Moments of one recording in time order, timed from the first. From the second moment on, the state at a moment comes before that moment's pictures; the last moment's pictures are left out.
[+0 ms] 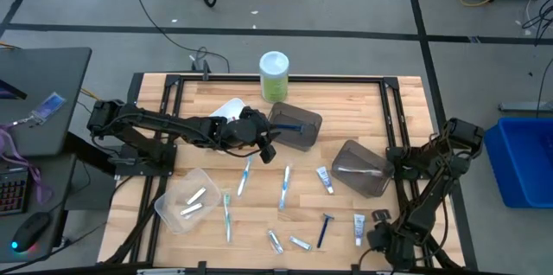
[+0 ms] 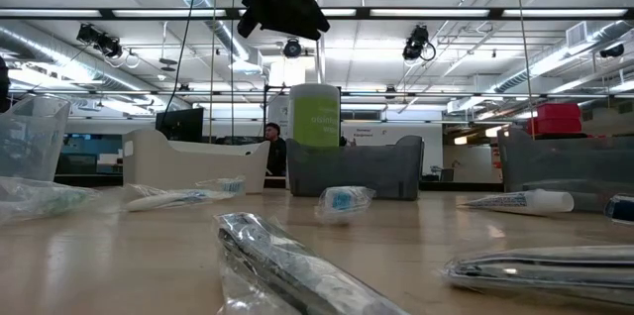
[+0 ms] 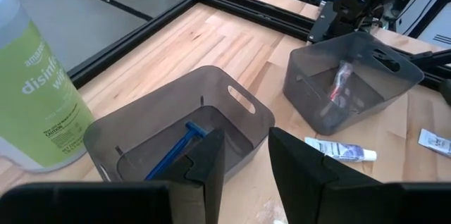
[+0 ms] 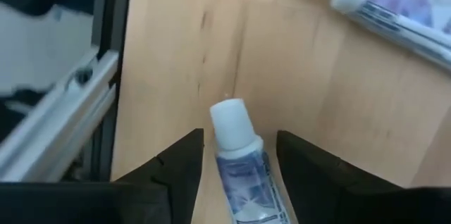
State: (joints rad) left arm -0.08 1.47 1.09 -0.14 -0.47 -0.39; right arm 1.15 1.64 0.79 -0.42 -0.06 0.97
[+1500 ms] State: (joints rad) left arm -0.08 1.47 1.09 -0.14 -0.46 -0.31; right arm 0.84 1.36 0.81 -0.49 0.44 0.84
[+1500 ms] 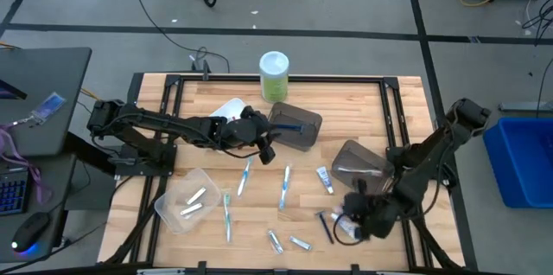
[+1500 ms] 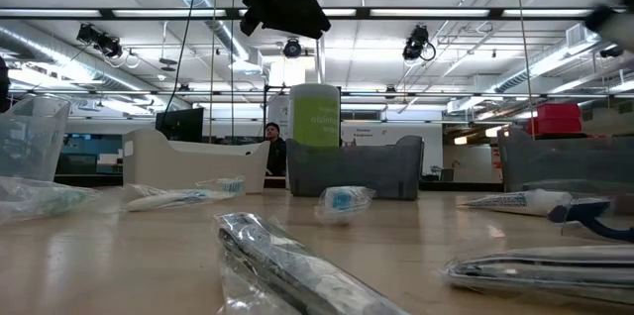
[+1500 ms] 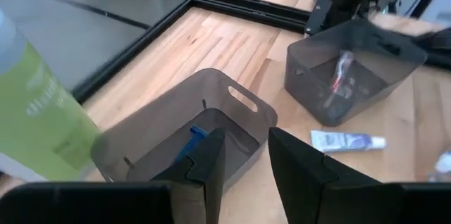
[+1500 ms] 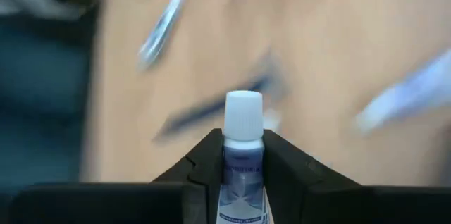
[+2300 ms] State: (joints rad) left arm -0.08 1.51 1.09 0.00 -0.35 -0.33; right arm 0.22 1.46 0.77 -0.05 0.73 0.17
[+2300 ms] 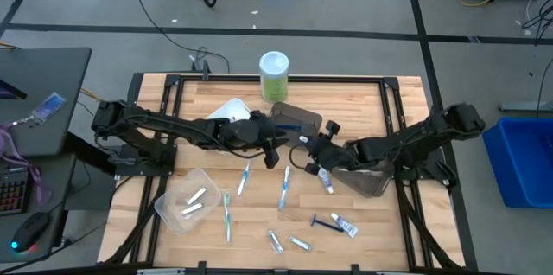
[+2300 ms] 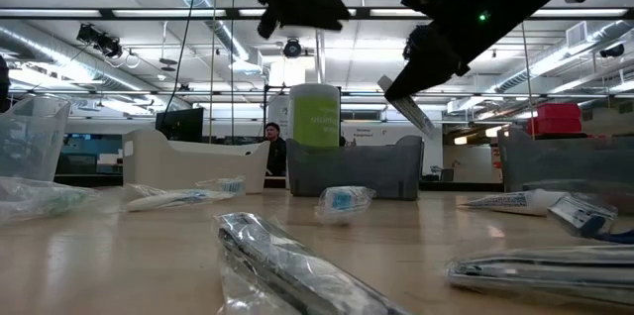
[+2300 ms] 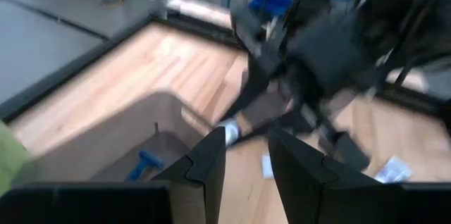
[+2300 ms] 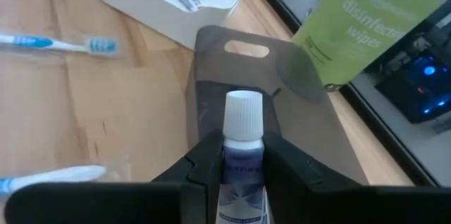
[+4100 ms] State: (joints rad) left arm -0.03 1.69 1.09 0.22 -0.33 -0.41; right arm 0.16 1.46 0.77 0.17 0.67 -0.09
